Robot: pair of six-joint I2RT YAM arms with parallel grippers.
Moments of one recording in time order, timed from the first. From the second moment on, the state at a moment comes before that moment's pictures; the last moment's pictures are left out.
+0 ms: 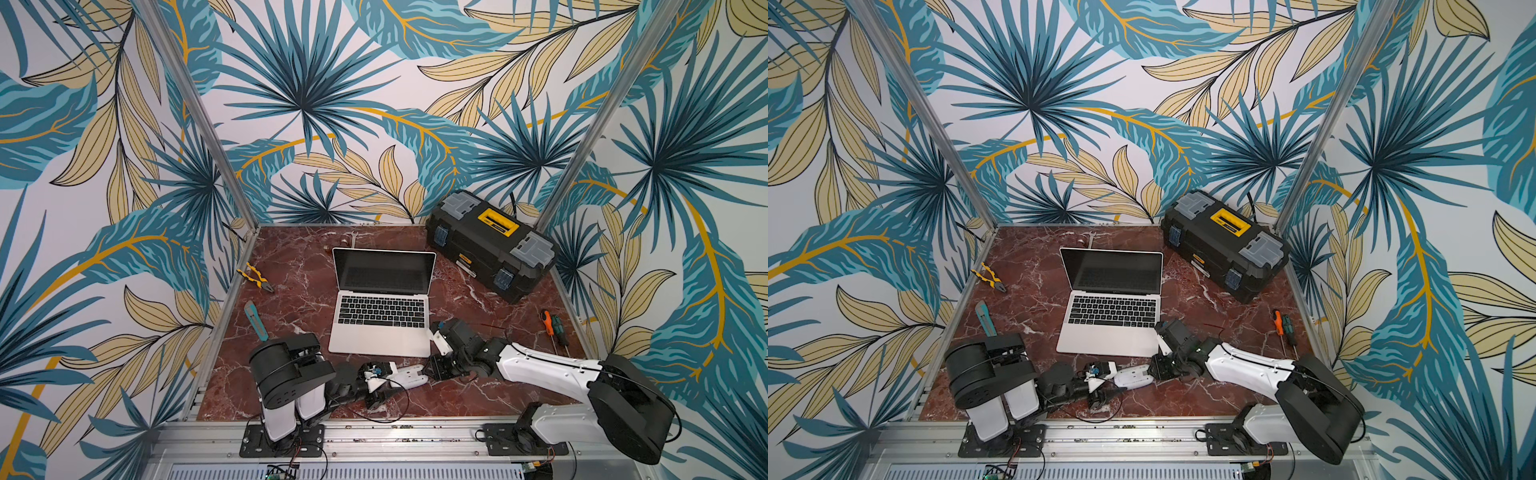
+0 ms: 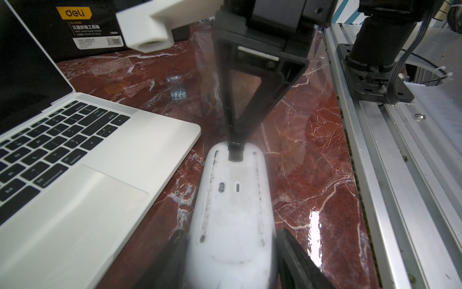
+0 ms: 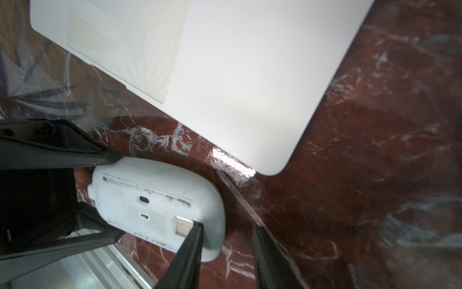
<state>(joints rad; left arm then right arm) -0.96 1.80 0.04 1.41 0.26 0.11 0.90 1.32 0.54 -0.29 -0.25 0.55</state>
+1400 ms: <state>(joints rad) -0.98 1.55 0.07 1.15 0.19 0.07 0.90 1.10 0.60 -0.30 -0.08 0.39</state>
